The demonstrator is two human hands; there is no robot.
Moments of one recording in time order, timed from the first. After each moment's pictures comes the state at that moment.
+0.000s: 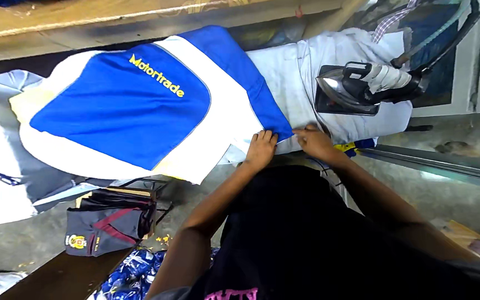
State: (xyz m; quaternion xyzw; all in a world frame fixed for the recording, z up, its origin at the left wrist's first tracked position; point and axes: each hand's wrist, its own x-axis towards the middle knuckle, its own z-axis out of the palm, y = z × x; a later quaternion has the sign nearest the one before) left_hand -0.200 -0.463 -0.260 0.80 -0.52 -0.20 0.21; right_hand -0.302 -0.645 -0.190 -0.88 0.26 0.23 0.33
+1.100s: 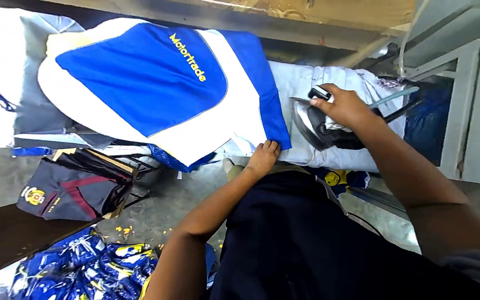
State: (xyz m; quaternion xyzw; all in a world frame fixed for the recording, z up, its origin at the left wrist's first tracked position) left_hand -0.242 -0.469 -0.248 0.84 -0.49 -0.20 0.13; right_hand -0.223 -0.720 -0.104 -0.93 0.18 0.20 0.24
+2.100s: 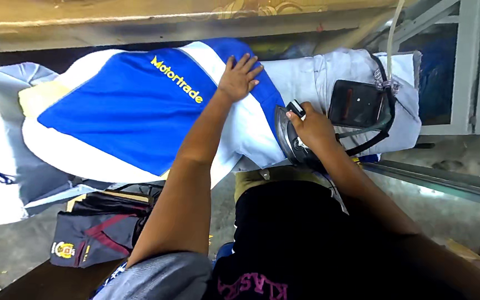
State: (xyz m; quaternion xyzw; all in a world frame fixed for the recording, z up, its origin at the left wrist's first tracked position) left_hand 0.056 -0.505 -0.284 0.79 -0.59 -0.12 0.10; right_hand -0.190 -0.607 -0.133 -0.85 0.39 0.22 0.27
